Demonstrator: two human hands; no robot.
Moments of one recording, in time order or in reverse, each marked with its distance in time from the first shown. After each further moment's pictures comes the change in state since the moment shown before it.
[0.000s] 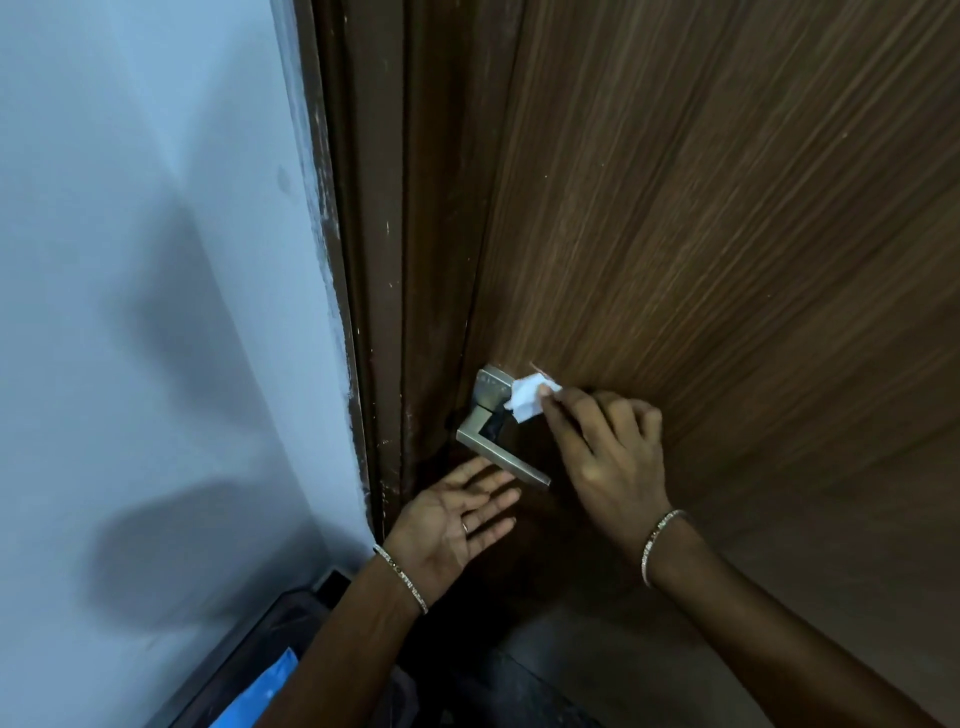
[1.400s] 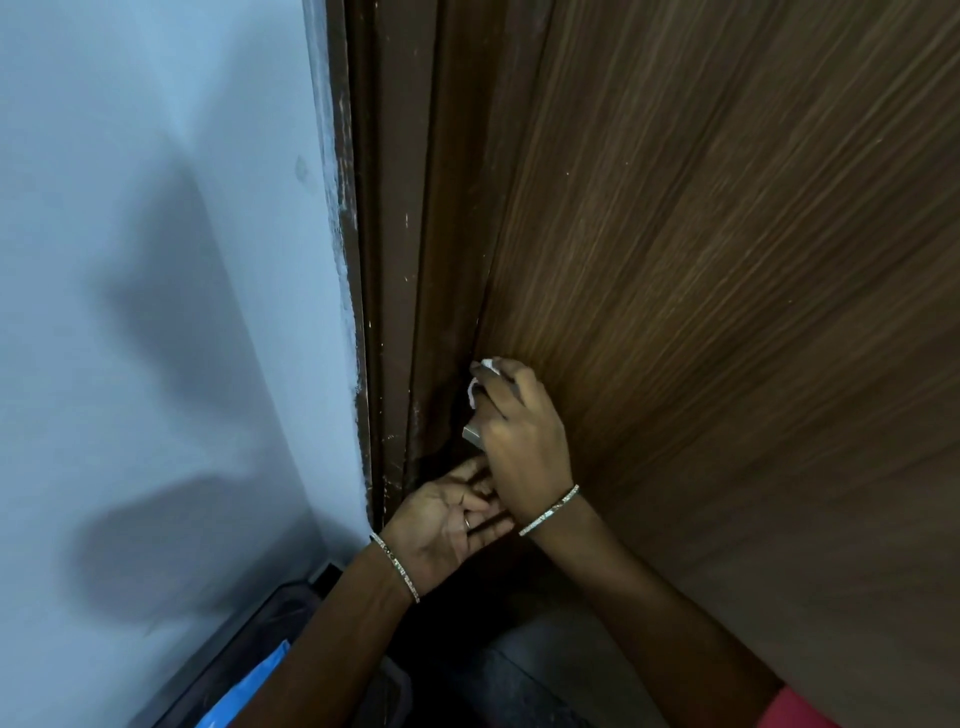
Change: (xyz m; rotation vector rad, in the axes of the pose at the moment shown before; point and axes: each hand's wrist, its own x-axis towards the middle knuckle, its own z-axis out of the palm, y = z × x) left_hand 0.013 0.001 -0.016 0.058 -0.124 -0.001; right_hand 0.048 -0.073 0.029 0.316 -0.260 0.183
